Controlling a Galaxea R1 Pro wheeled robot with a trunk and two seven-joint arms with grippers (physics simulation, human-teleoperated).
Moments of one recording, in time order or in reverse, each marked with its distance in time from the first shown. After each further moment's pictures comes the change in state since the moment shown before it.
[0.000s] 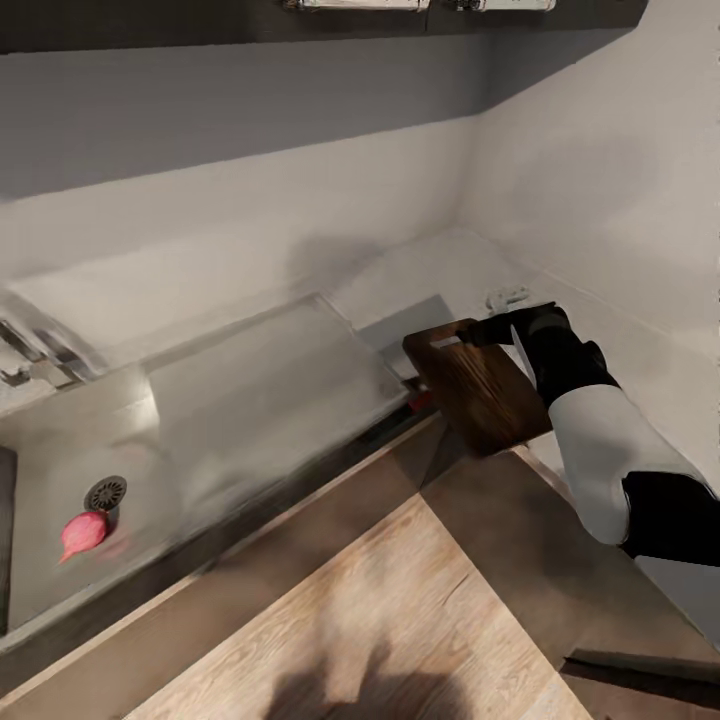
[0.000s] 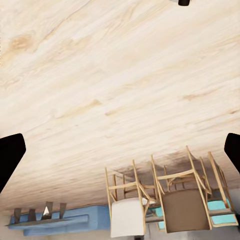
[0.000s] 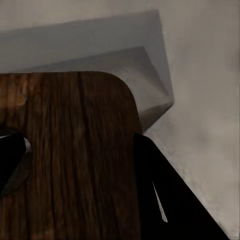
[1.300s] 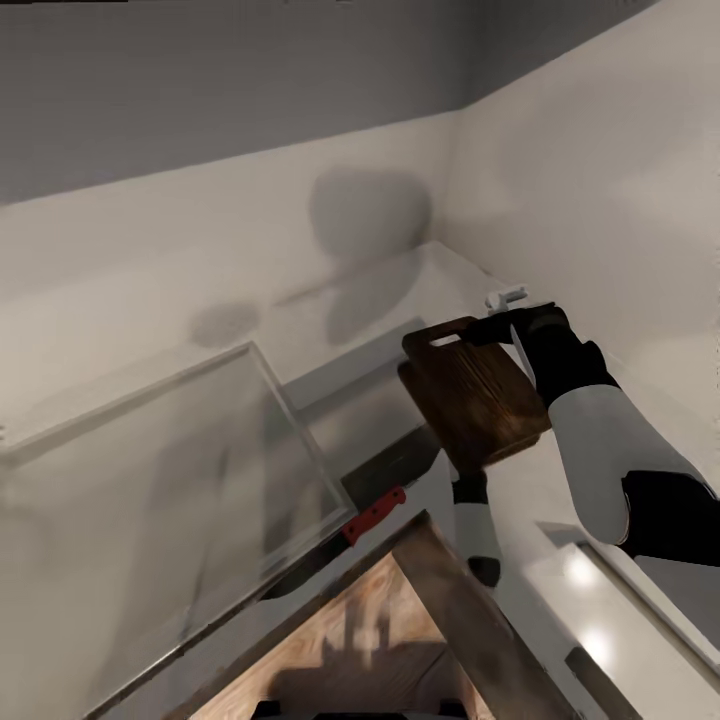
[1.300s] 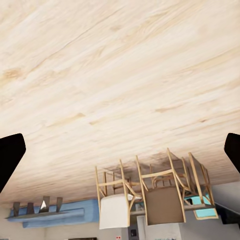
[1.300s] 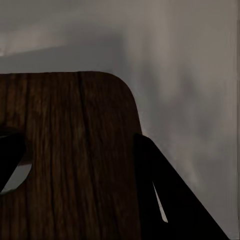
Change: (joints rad) left arm 0.000 0.000 -0.001 -0.012 0.000 0.000 0.000; right arm 0.000 0.001 0.000 0.000 0.001 -0.020 -0.002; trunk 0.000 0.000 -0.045
